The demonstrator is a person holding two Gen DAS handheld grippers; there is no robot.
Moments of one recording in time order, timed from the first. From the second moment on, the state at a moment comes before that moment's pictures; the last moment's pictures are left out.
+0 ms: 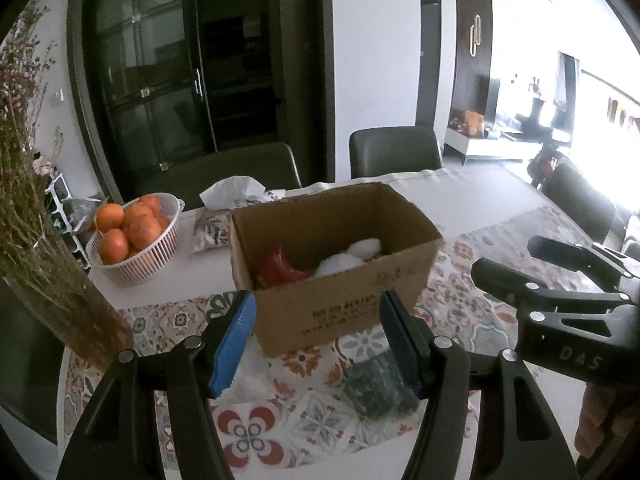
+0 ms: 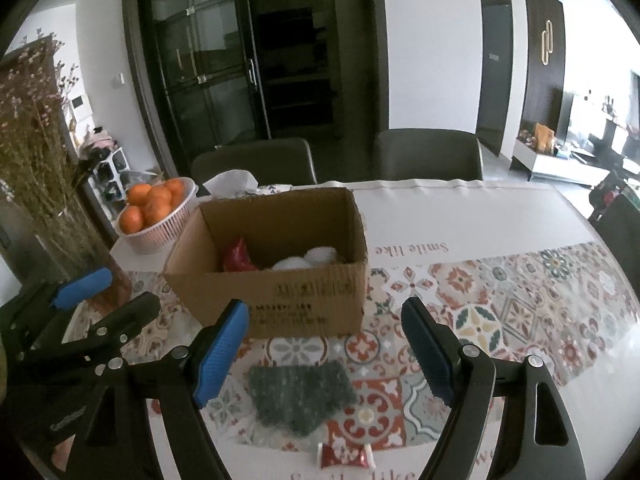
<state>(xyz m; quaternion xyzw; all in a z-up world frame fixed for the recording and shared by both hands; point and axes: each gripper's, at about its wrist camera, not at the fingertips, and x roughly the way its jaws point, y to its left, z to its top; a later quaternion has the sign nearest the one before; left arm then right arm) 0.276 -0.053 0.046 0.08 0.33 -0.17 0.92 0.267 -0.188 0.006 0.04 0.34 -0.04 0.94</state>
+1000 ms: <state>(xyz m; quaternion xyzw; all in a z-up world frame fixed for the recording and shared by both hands) 0.227 -0.068 0.003 0.18 0.32 -0.30 0.88 0.174 -0.184 -0.047 0.12 0.32 -0.14 0.93</state>
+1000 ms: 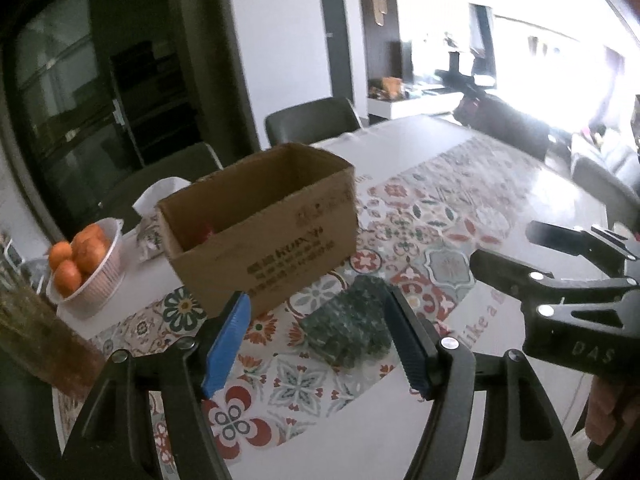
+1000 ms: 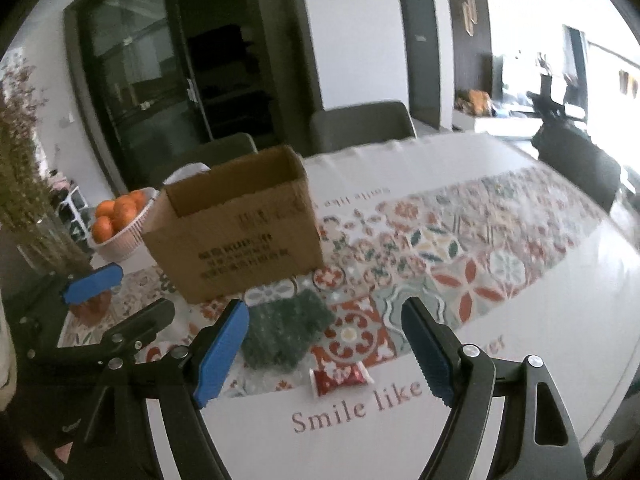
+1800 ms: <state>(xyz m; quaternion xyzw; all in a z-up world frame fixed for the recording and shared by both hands) 0.257 -0.090 -0.093 0.28 0.35 -0.41 0.80 0.207 -0.186 -0.154 0.12 0.46 -0.14 0.87</state>
